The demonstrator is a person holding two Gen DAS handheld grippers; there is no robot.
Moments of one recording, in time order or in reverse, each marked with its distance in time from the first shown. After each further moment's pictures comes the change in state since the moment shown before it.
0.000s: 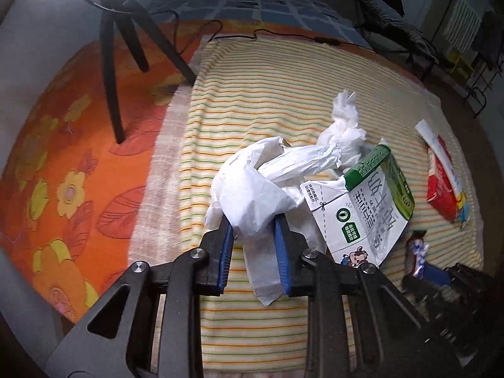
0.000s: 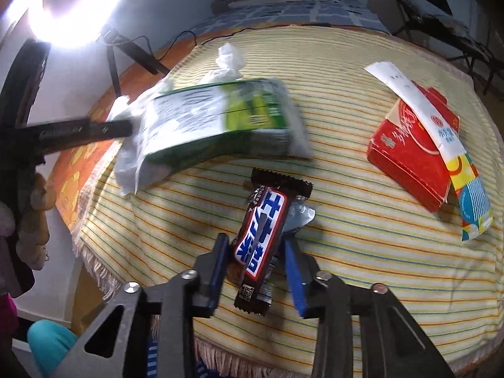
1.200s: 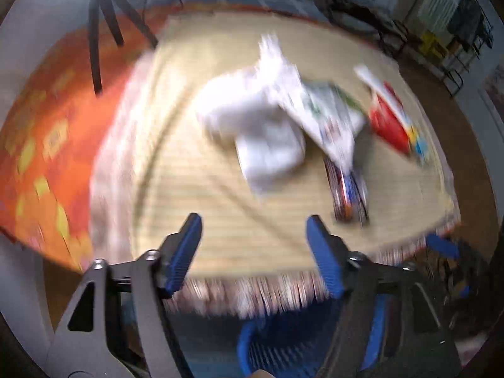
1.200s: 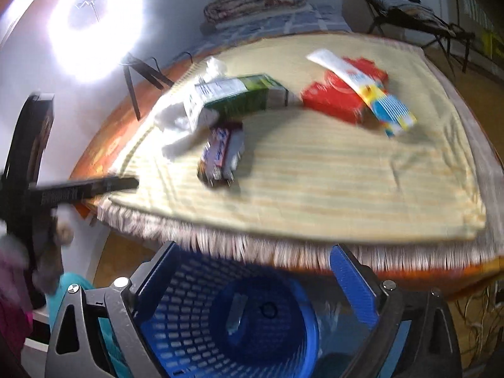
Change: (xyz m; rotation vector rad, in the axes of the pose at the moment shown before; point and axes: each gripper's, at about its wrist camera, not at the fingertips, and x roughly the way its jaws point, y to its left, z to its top) left arm -0.046 -0.047 -0.068 0.035 0.039 -0.109; right arm -0.071 -0.016 -0.082 0.044 -0.099 0.012
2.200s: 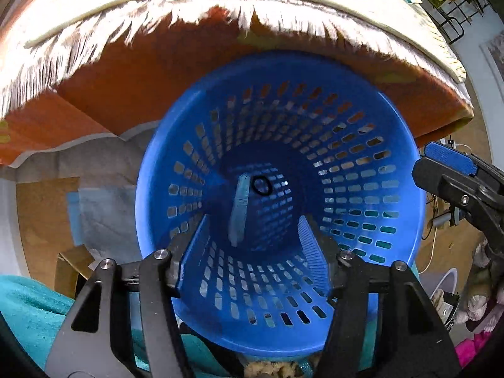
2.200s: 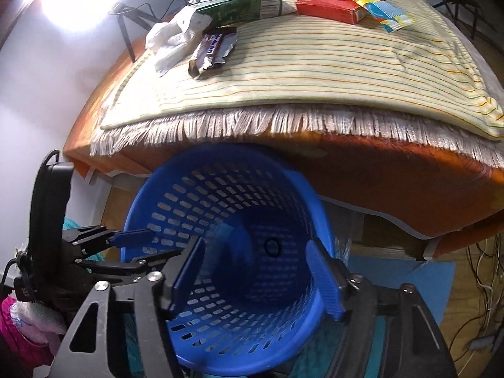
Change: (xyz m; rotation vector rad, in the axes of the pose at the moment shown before) left arm 0.061 -0.052 -0.184 0.046 0.340 -0.044; right arm 0.019 -0.008 -0.080 0.055 0.221 0.025
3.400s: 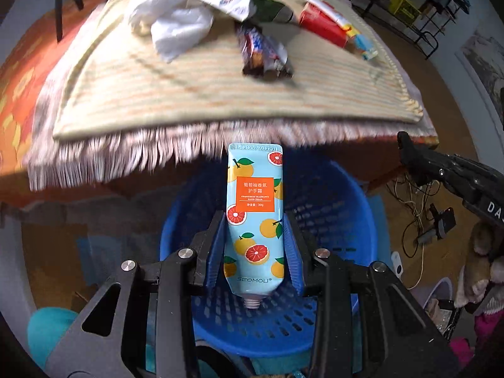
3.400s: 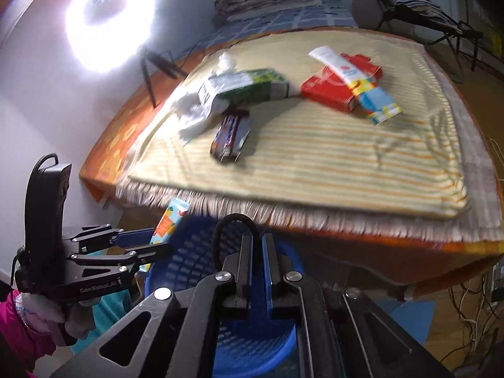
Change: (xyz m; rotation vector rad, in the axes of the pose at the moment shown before) left arm -0.071 -0.012 0.027 0.057 -0.184 -0.047; right arm -0.065 0.007 0.030 -0.074 -0.151 0.028
